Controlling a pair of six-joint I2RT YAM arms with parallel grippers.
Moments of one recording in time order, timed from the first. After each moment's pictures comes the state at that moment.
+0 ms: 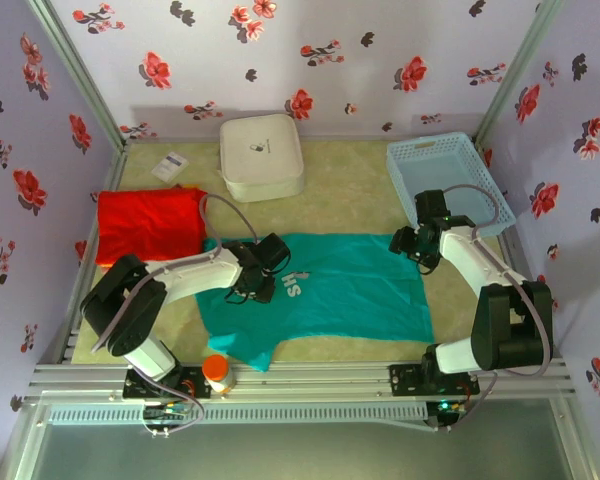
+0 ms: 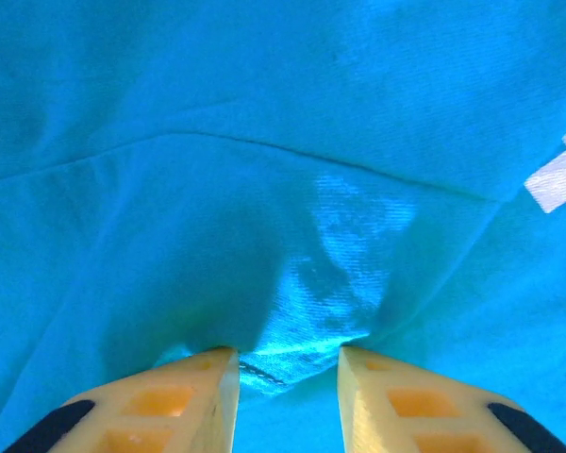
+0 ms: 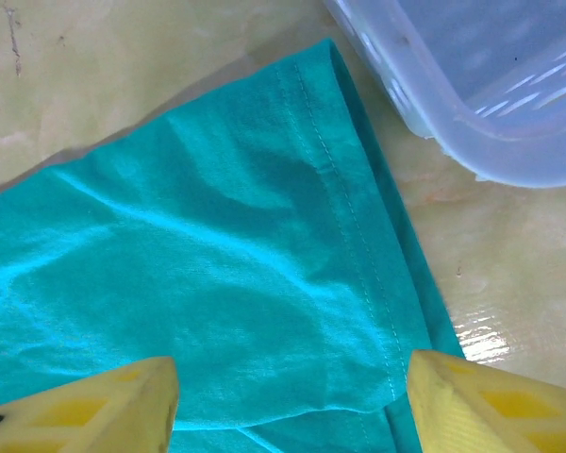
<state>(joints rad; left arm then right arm) -0.86 1.62 0.92 -0.72 -0.16 -0.51 0.11 1.40 0.90 -0.72 -0.06 0.50</state>
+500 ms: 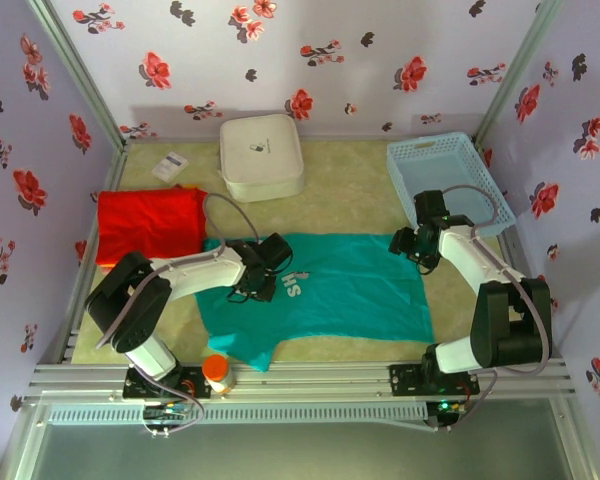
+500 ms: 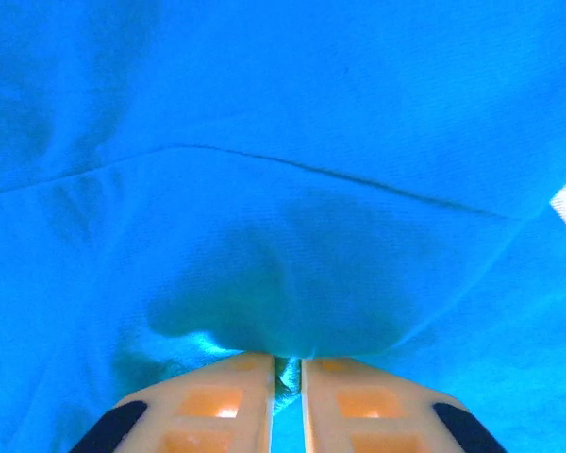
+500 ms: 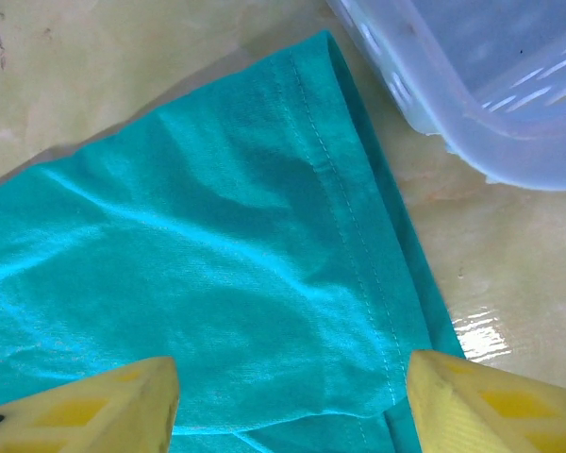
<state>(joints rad) -0.86 1.64 0.95 -0.74 -0.18 -0.51 0.11 1.42 0.90 -0.72 -0.06 0.50</state>
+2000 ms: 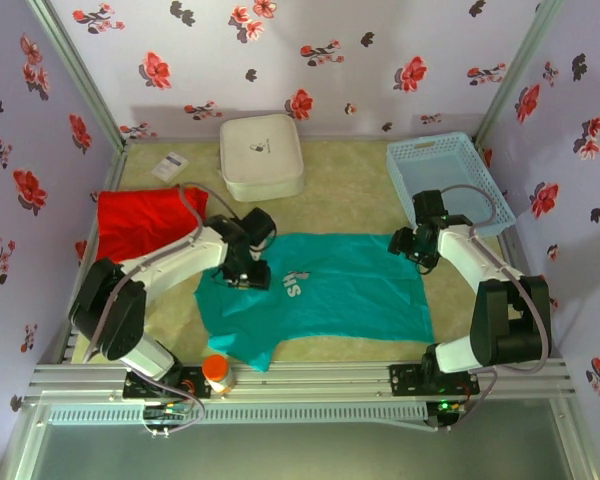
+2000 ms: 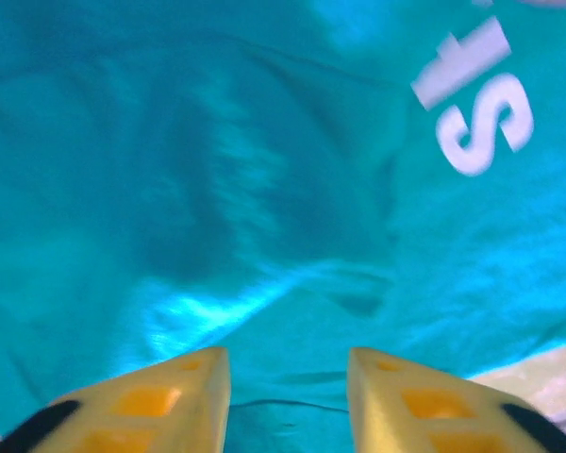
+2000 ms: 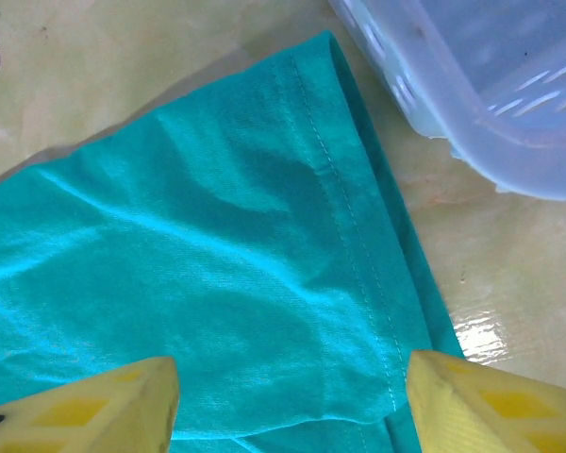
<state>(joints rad) -0.70 1.56 1.11 -1.00 0.07 -0.54 0.13 1.43 0.90 -0.71 -0.06 0.49</state>
